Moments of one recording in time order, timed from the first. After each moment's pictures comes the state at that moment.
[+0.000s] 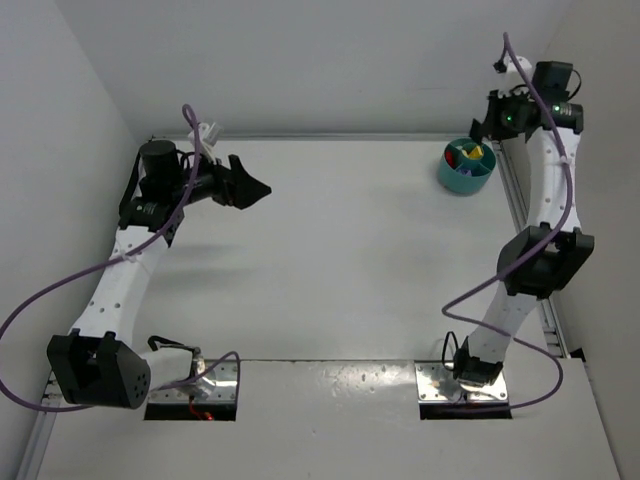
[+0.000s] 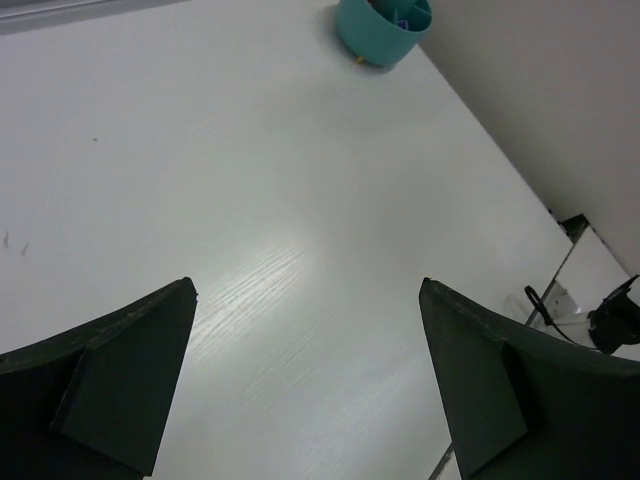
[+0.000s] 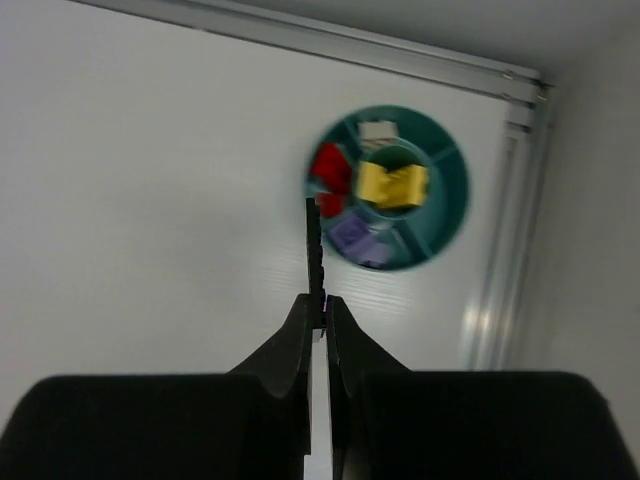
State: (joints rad) left arm -0.06 1.20 1.15 -0.25 0.76 -0.22; right arm -0.20 1.88 2.04 -0.83 -0.38 -0.27
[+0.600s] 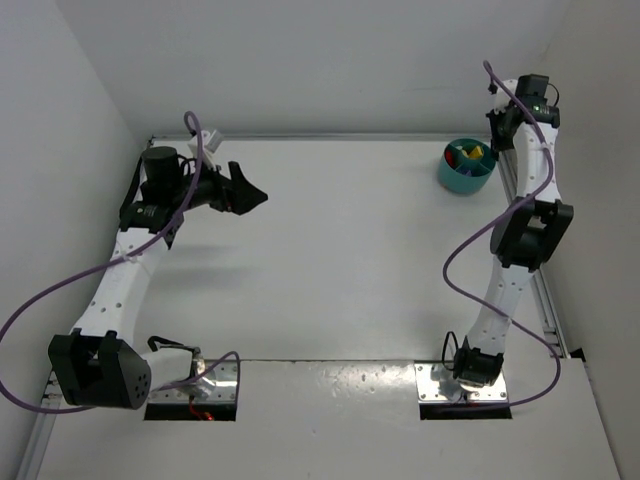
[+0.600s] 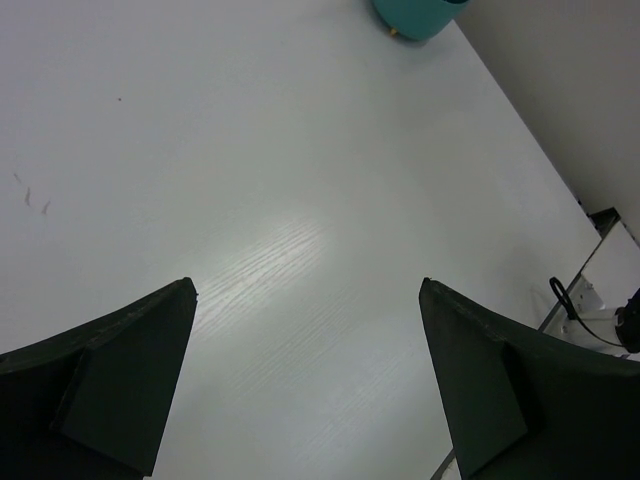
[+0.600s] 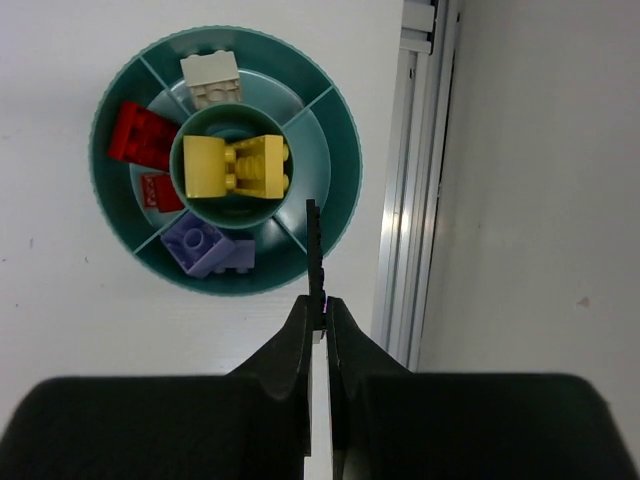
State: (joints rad) left arm -0.04 1.20 1.11 -0.31 0.71 -0.17; right arm -0.26 2.23 2.28 -0.88 -0.01 -0.40
